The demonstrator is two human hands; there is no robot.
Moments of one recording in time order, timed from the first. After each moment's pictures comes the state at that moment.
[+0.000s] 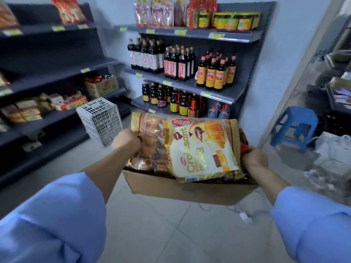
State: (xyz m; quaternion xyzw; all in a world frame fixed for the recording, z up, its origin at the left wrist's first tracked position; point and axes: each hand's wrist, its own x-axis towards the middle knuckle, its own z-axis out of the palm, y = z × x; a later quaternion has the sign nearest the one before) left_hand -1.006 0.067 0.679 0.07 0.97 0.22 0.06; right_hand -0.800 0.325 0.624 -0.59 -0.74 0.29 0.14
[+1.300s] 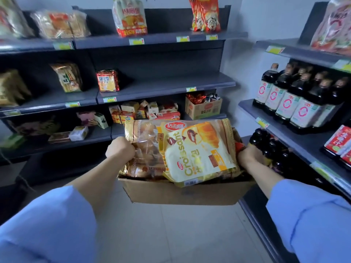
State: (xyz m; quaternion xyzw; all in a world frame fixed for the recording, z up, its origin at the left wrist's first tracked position) left_hand -1.633 -0.041 0.670 -0.30 0.93 0.21 -0.01; right_hand -1.646 0.291 0.641 -0.32 -0.90 0.30 0.02
